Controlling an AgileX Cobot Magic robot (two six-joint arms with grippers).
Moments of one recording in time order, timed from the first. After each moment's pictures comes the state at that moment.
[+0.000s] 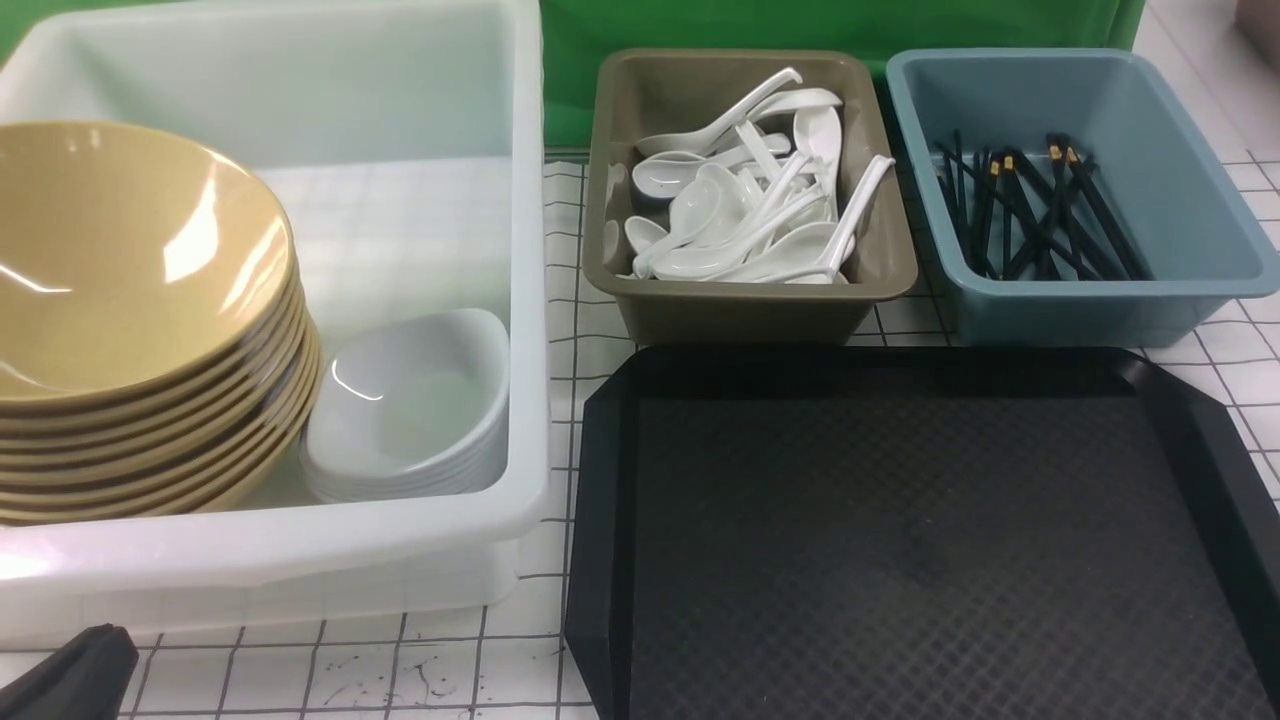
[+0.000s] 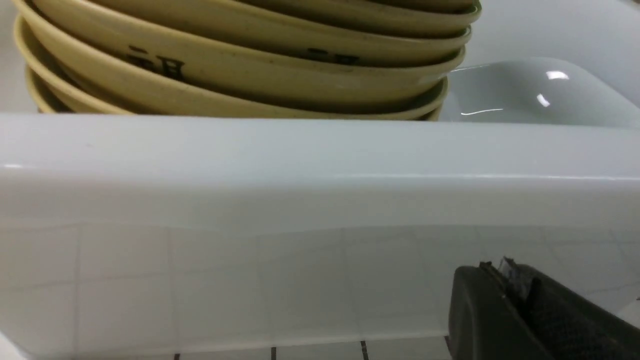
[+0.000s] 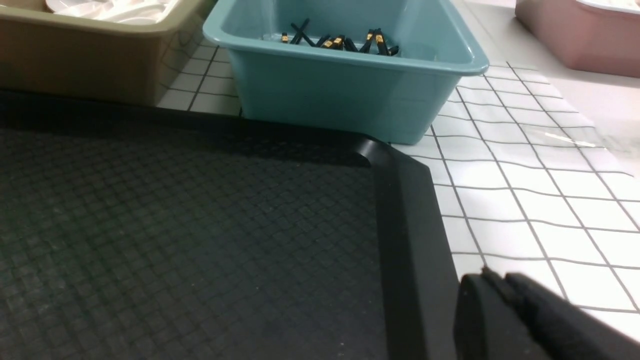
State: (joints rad) right arm -0.05 -0.01 0.03 -0.05 0.31 -0.05; left arm -0.09 -0.01 0.02 0.04 0.32 -0.15
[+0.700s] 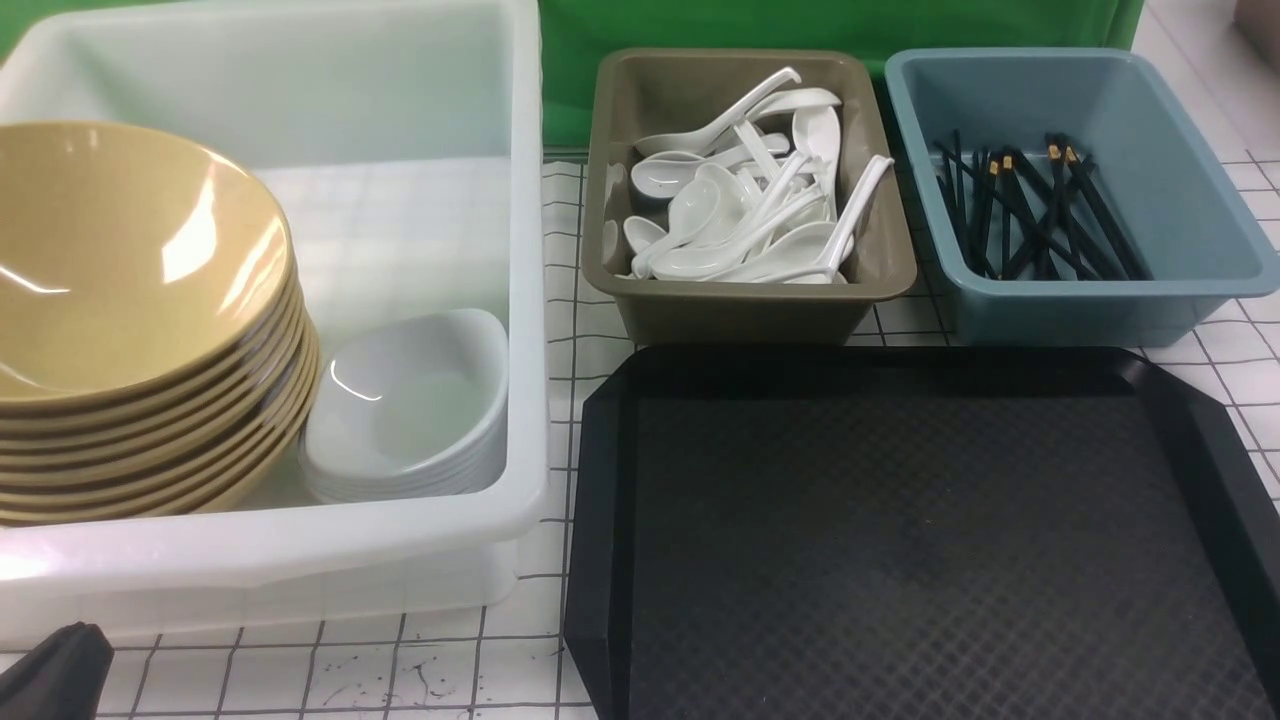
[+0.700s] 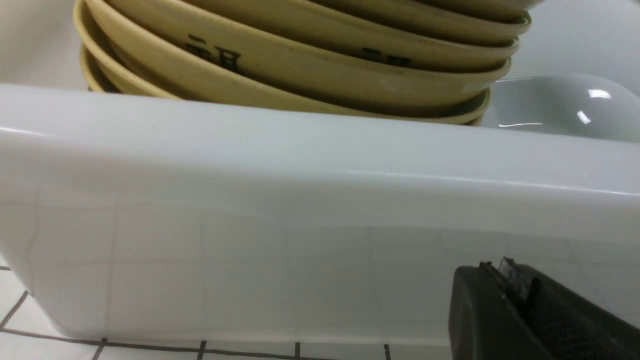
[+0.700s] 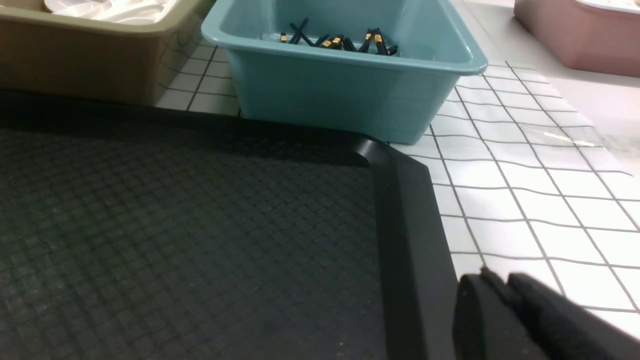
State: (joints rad) right arm -0.05 -0.01 0.03 -0.05 0.31 -0.05; left arm -0.02 -0.01 0.02 0.01 0.32 -0.15
